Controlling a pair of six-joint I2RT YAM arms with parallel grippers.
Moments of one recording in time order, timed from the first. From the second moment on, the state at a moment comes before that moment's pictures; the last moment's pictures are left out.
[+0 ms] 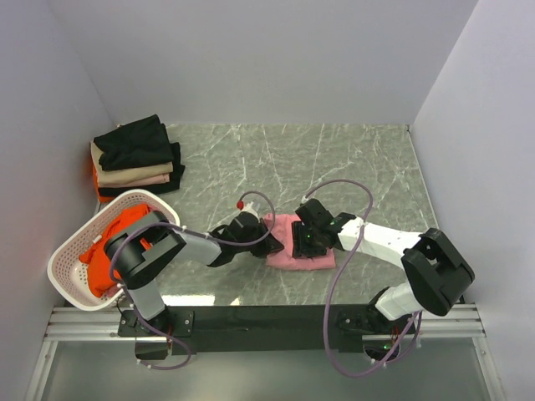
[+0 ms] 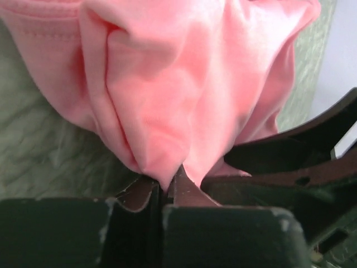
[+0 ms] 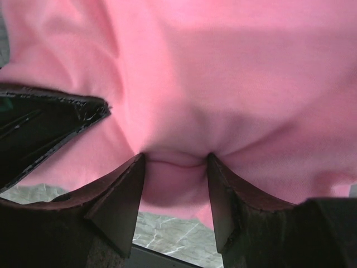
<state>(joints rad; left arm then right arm) -0.86 1.73 0.60 0.53 0.10 -1.13 0.71 1.44 0.72 -0.43 -0.02 0.63</state>
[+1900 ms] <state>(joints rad) -0.03 2.02 2.04 -0.60 0.11 -0.14 0.62 1.40 0.86 -0.42 -0.17 0.44</state>
